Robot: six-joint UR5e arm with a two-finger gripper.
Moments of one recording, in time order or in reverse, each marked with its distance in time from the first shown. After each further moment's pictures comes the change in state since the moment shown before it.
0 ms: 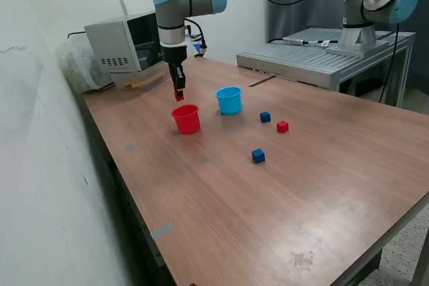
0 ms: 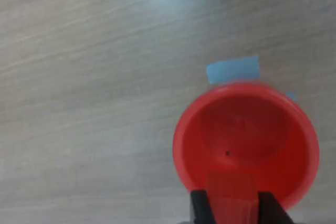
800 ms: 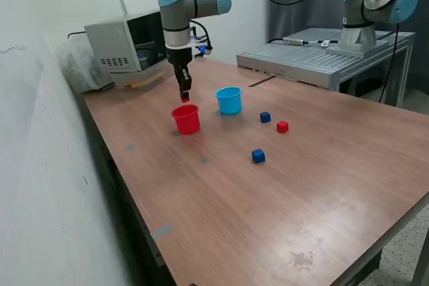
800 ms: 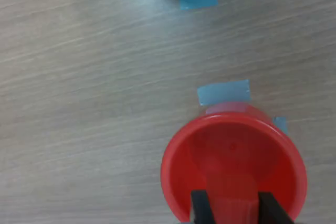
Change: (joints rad) arm 0.009 -0.018 0.046 -0.011 0.001 0.001
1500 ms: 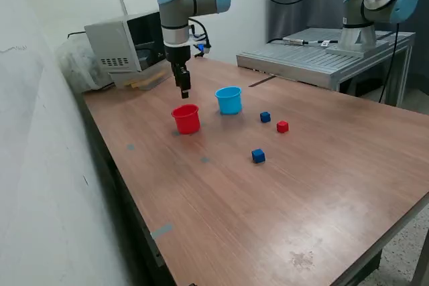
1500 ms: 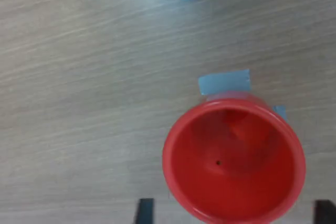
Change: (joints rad) arm -0.001 -0.001 -0.012 -0.005 0.000 -0.005
